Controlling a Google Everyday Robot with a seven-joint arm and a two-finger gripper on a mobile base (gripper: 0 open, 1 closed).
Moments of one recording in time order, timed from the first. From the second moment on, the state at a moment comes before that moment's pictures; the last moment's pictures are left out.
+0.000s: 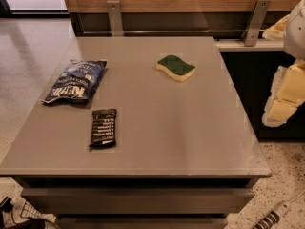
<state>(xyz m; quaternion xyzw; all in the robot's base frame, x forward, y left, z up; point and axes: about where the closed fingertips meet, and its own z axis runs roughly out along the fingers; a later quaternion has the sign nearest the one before) 0.438 -0.213 0.989 -0.60 0.78 -0.05 0.18</state>
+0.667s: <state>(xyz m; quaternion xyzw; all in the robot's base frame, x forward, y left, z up) 0.455 -0.210 0.990 -0.59 0.78 -0.05 0.20</state>
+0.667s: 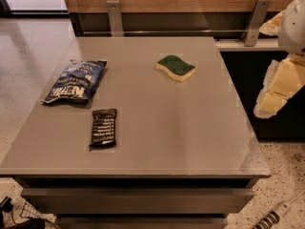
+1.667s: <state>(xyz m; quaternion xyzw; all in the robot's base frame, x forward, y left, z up) 0.554 -0.148 0.915 -0.54 0.75 0.09 0.37</state>
